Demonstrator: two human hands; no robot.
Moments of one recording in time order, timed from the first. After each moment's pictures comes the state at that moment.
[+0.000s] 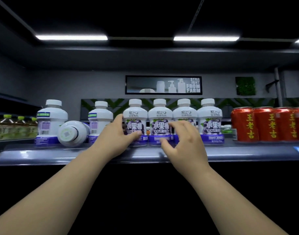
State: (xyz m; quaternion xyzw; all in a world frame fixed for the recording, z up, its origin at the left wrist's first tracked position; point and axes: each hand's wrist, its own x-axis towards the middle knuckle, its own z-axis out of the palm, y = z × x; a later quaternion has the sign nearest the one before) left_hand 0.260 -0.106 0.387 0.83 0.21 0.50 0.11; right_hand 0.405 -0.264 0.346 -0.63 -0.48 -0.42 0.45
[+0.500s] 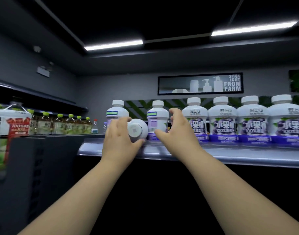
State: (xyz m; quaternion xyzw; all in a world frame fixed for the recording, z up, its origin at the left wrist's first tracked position) left_hand 0.141 -0.024 0.348 0.72 0.26 0.64 -0.05; right_hand 0.277 -0.143 0.379 -0.62 -0.55 -0.23 0.51
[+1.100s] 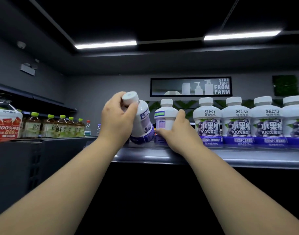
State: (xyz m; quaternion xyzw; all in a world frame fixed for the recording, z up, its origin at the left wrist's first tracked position) left_hand 0.116 -0.007 0.410 0.66 0.11 0.73 0.13; right_hand 0.275 -0.091 0.390 -0.74 -0.45 -0.22 0.44
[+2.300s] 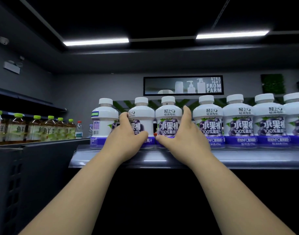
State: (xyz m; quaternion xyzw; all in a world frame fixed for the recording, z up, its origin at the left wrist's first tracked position) left_hand 0.140 0.016 0.381 0.80 0.28 0.51 0.11; right_hand 0.270 -0.110 0.376 -0.73 -0.46 -0.27 0.42
